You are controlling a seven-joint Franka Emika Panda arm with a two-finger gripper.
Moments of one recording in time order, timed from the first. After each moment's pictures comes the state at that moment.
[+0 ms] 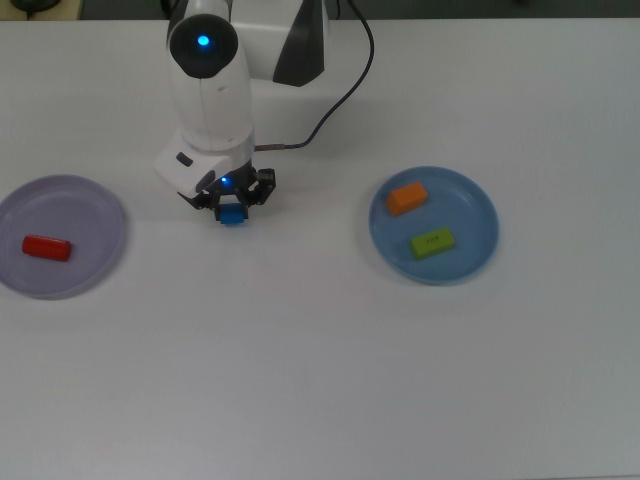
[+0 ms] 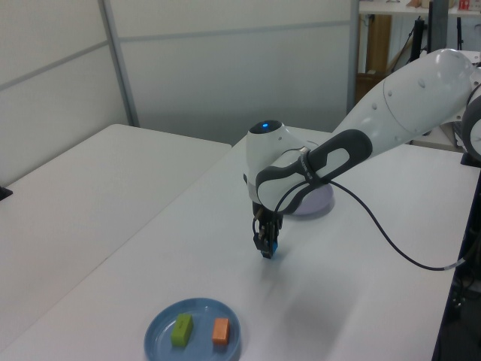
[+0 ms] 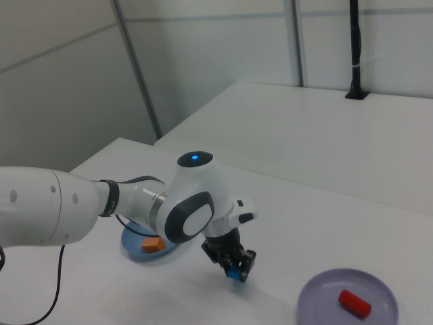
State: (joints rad) arm 0.07 0.30 -0.14 -1.98 0.01 2.34 -0.17
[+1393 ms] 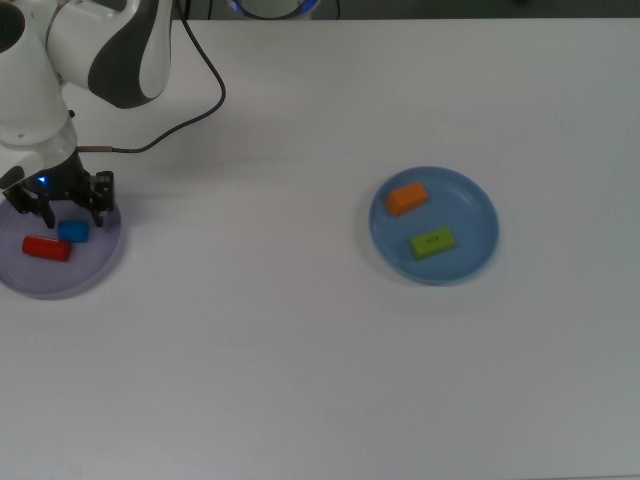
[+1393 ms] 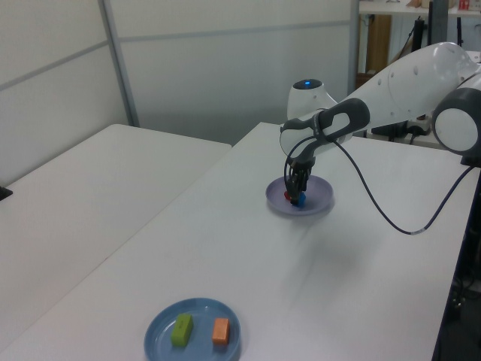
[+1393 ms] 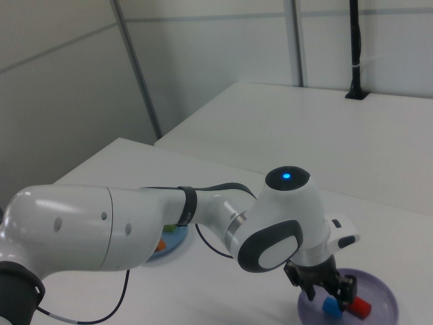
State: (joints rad) arm -0.20 0.44 -0.20 -1.76 0.08 2.34 -0.51
